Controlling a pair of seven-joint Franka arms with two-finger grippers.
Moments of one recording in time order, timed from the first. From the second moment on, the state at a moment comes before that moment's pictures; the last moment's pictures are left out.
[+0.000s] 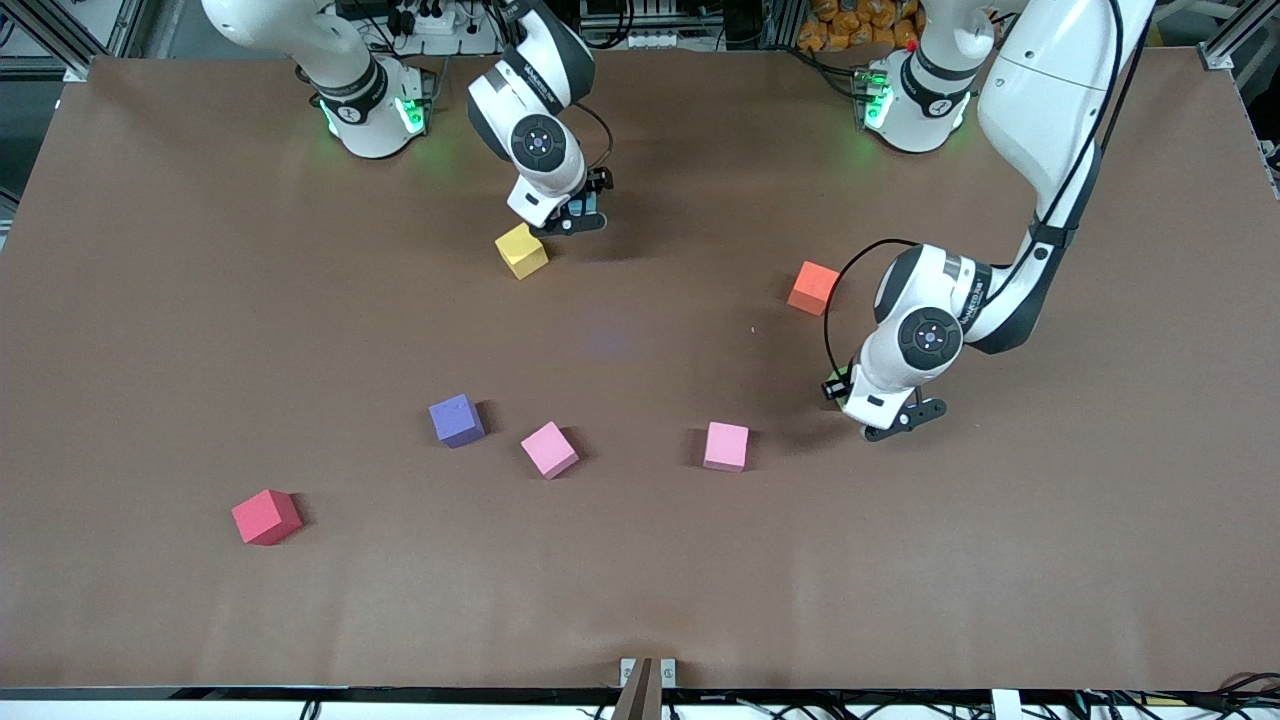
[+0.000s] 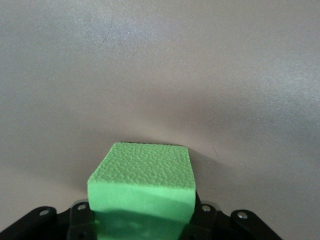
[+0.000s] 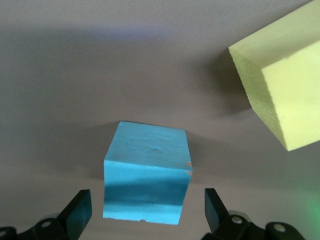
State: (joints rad) left arm -0.18 0.54 -0.16 -1.96 0.12 2.35 -0.77; right arm 0.88 0.24 0.09 -2.36 0.43 2.30 0.51
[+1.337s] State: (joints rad) left arm -0.19 0.48 -0.17 -1.88 0.12 2.28 -0.77; right arm 0.83 0.28 0.07 -2.19 0.28 2.34 0.66
